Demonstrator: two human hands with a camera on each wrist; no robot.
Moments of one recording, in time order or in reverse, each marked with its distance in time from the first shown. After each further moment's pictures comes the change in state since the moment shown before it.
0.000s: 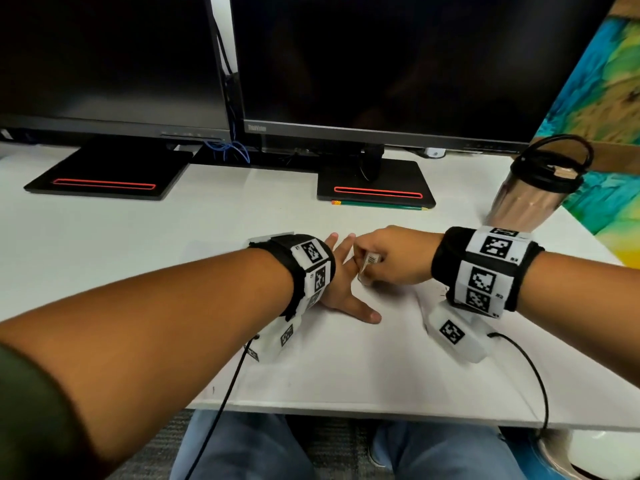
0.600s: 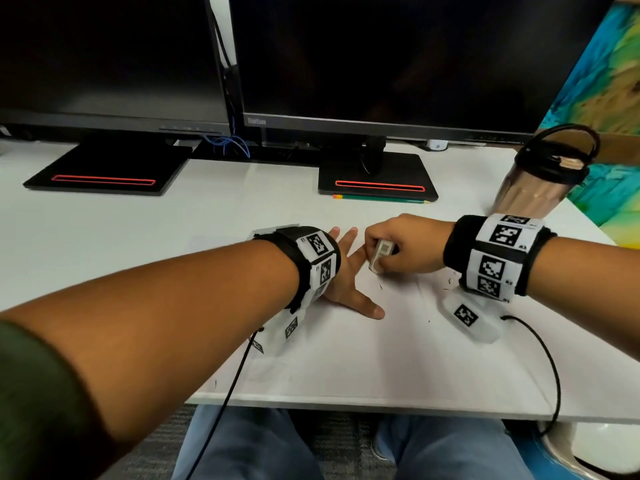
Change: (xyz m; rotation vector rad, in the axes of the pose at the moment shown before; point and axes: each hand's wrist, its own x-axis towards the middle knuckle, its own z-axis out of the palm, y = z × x) left_hand 0.003 0.001 -0.001 -0.001 0.010 -0.005; right_hand -0.008 0.011 -0.003 -0.009 0.037 -0.039
